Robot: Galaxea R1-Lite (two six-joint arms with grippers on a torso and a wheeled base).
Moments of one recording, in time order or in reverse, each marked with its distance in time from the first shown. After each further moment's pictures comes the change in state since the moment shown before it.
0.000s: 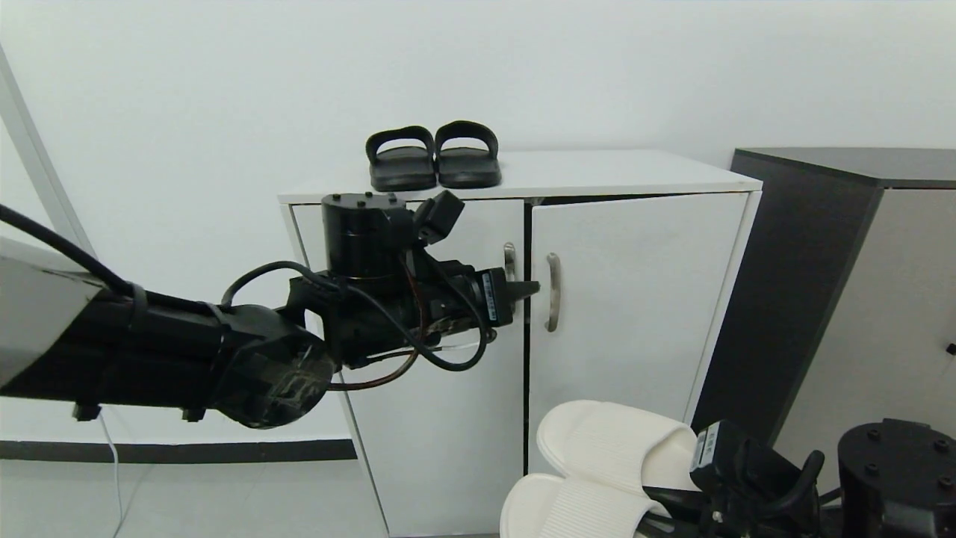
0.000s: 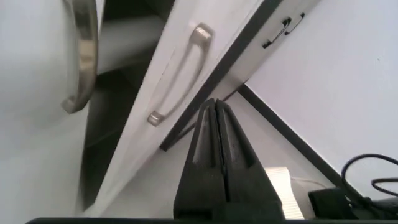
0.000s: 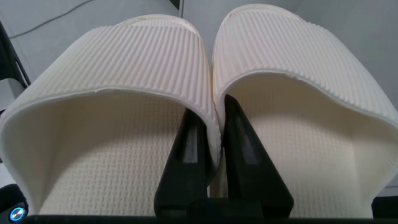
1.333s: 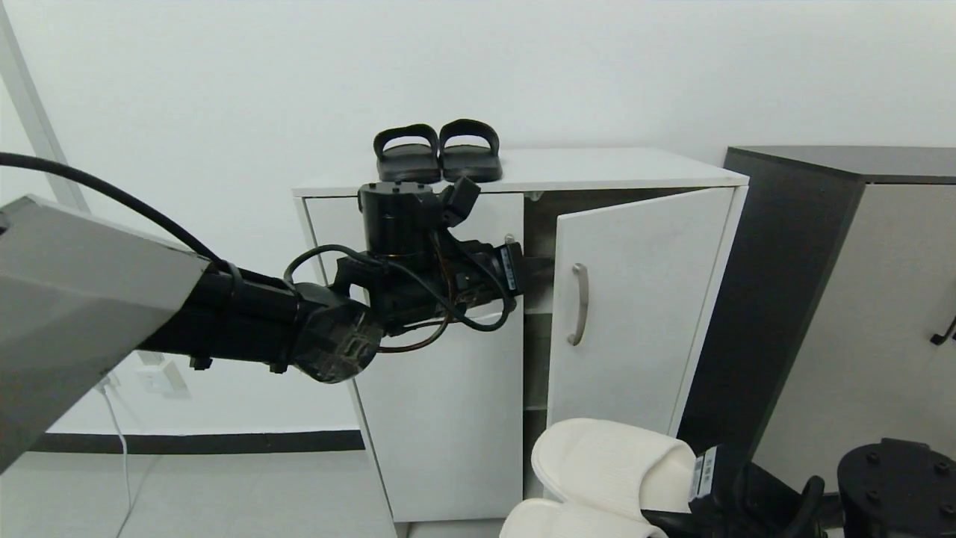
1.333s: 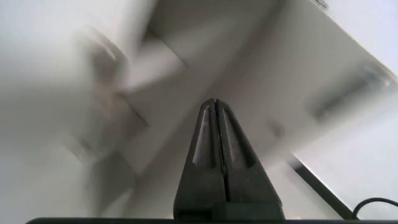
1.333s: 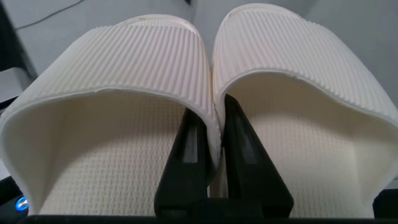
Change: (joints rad) left arm -0.017 0.138 -0.191 -0.011 -0.036 -0.034; right arm 0.045 0.000 0.026 0.000 -0.001 0.000
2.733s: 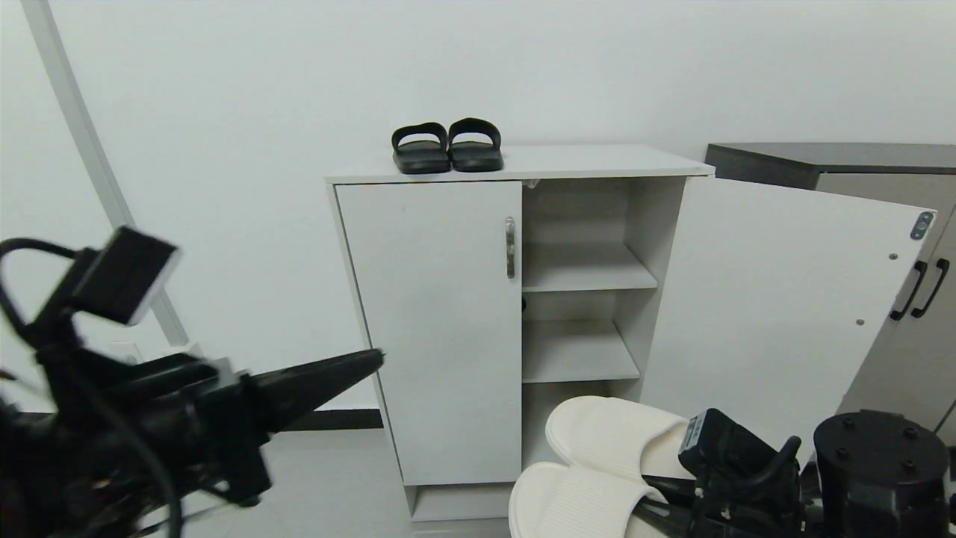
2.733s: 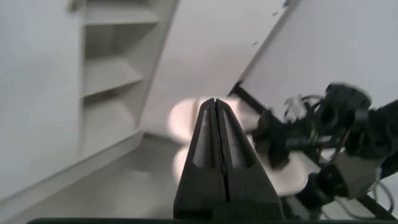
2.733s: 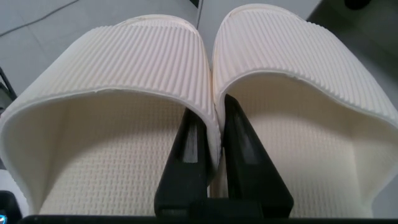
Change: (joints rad) left arm -0.021 -0.896 0.732 0.174 0.192 0.081; right arm -0.087 0.046 -0.040 -0.004 -0.009 0.005
